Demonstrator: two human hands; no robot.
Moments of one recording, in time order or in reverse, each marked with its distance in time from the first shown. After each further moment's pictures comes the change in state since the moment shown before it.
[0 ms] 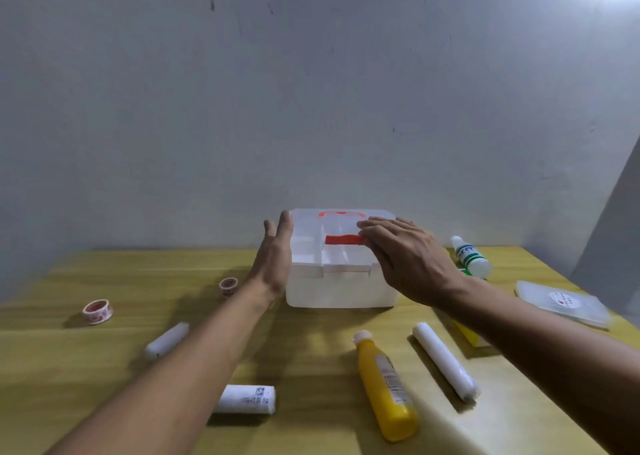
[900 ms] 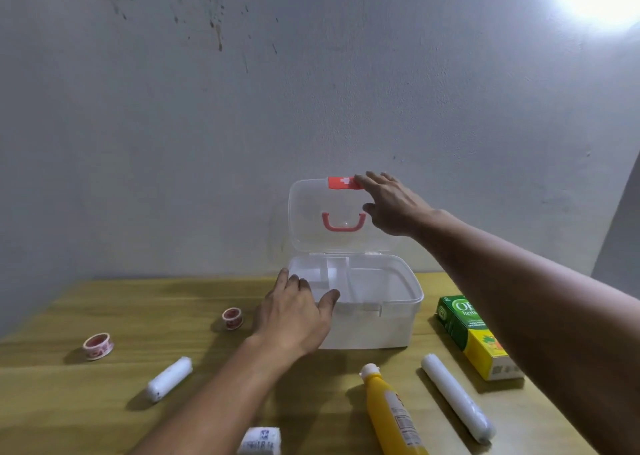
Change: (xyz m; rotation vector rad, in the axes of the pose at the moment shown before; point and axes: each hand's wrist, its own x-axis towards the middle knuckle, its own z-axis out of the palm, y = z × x) left_hand -0.020 -0.004 0.012 1.126 -0.095 0.099; right_hand 0.111 0.062 0.008 -0.011 -0.333 0.392
